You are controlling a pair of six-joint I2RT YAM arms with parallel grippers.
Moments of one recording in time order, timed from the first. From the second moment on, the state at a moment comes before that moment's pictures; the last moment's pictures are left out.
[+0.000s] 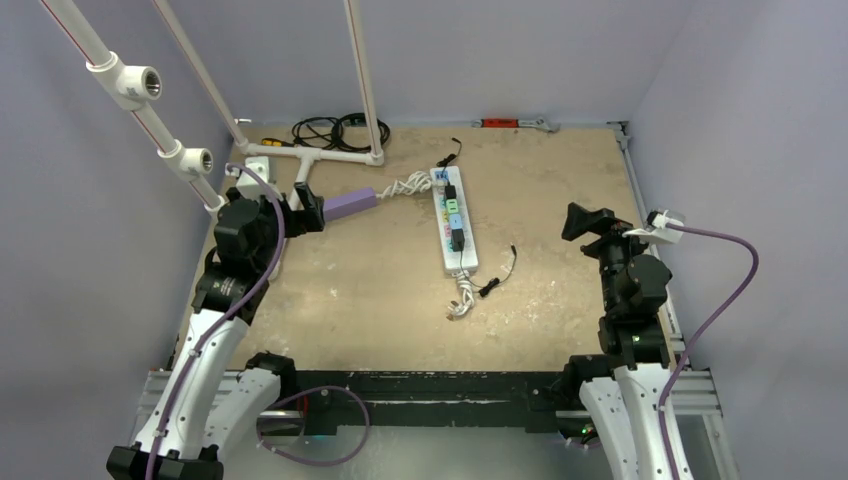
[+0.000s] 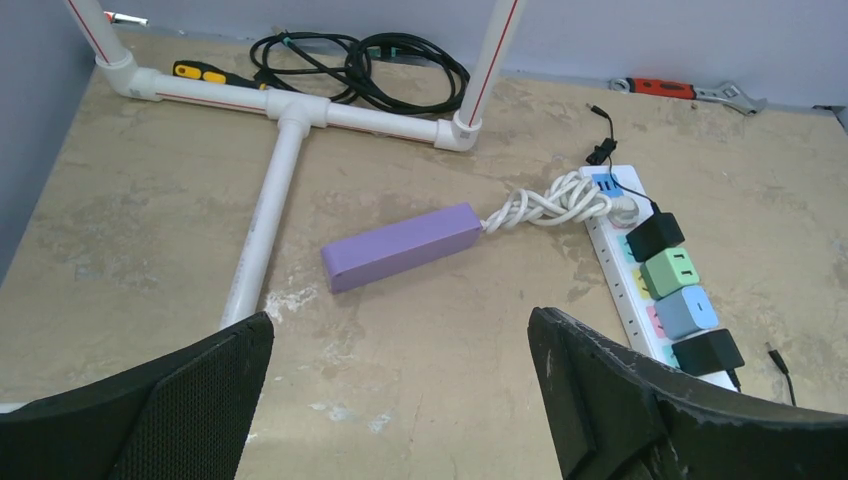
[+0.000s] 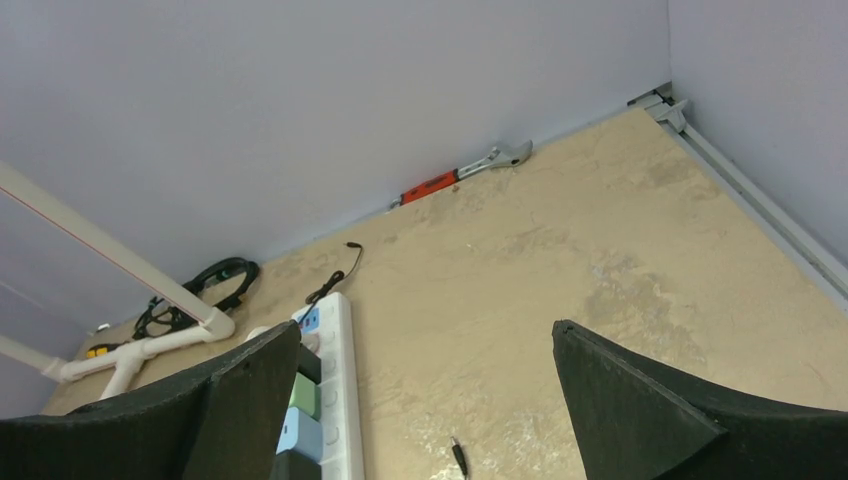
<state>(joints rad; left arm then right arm) -0.18 0.77 0.83 -0.28 -0.10 -0.22 0.03 0.45 0.56 -0.08 0.15 0.44</state>
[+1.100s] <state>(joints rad) -0.58 1.30 1.13 -0.12 0.05 -0.29 0.42 0.93 0.58 -0.06 -0.06 0.43</state>
